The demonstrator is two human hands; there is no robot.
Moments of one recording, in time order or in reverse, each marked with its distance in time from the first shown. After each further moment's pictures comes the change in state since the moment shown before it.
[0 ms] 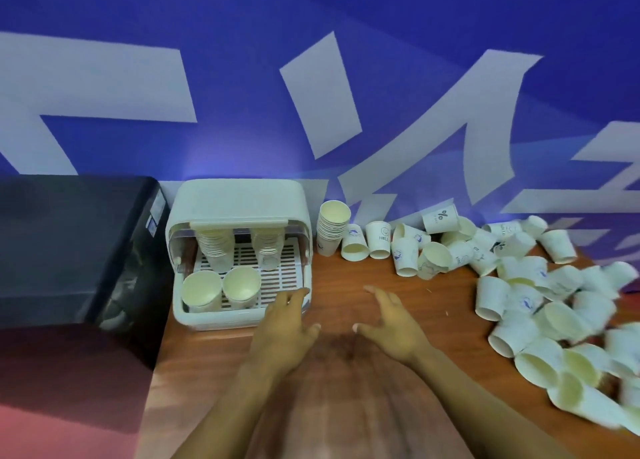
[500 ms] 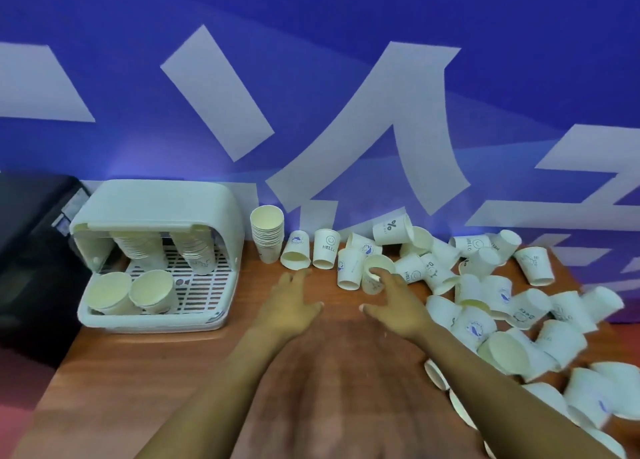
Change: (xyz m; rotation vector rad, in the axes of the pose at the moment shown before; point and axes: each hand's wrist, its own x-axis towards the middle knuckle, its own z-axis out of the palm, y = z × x) left_hand 0.087 0.154 0.089 -0.019 -0.034 -0.142; right_hand 0.059 0.130 -0.142 -0.044 -0.035 -0.055
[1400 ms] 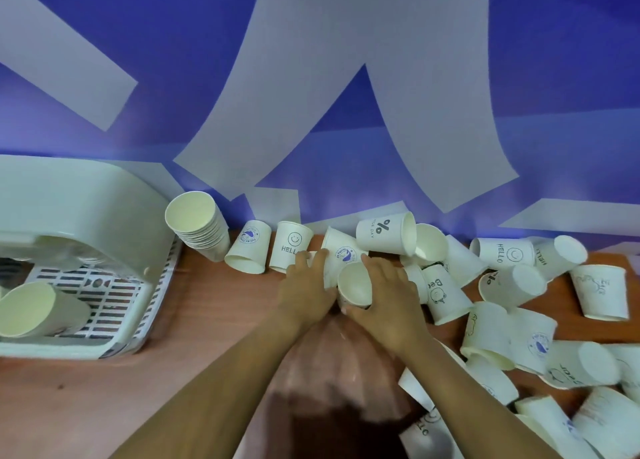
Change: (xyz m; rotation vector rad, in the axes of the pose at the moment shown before) left_hand 0.175 0.054 0.118 0.111 -0.037 -0.135; right_hand 0.135 0.097 -0.005 -0.224 0.055 -0.144
